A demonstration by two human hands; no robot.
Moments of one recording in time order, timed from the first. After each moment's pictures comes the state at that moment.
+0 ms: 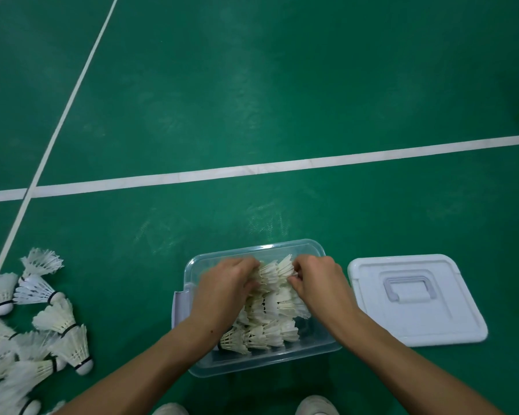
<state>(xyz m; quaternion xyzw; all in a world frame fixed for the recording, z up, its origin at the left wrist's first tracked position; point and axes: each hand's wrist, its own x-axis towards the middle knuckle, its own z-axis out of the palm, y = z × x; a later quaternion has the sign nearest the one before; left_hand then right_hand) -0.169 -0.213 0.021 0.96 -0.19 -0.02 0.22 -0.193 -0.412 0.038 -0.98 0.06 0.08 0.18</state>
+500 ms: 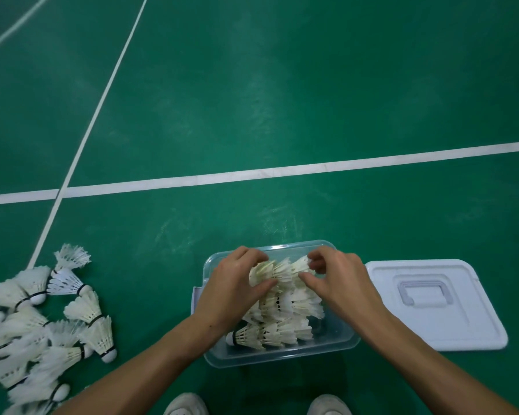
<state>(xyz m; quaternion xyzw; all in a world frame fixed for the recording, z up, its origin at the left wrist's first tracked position) -0.174 -0.193 0.041 0.92 -0.18 -0.02 0.34 -0.201 -0.414 0.074 -0.95 0.08 0.06 0.28</state>
